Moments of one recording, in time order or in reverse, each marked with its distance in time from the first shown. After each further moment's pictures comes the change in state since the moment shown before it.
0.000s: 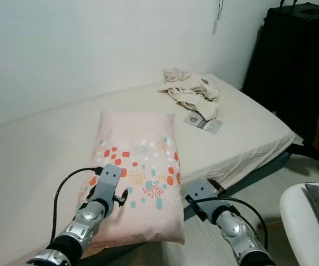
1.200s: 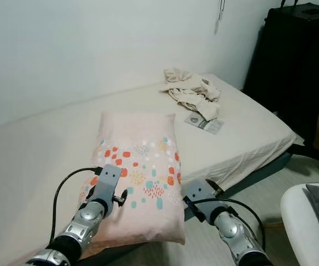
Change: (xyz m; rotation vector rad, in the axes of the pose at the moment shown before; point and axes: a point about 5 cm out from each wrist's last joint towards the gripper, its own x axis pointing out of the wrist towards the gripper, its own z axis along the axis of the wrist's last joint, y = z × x) left arm 0.000 -0.002 -0.001 0.000 0.001 -0.006; right arm -0.001 0.004 -0.001 -0.014 0.005 0.000
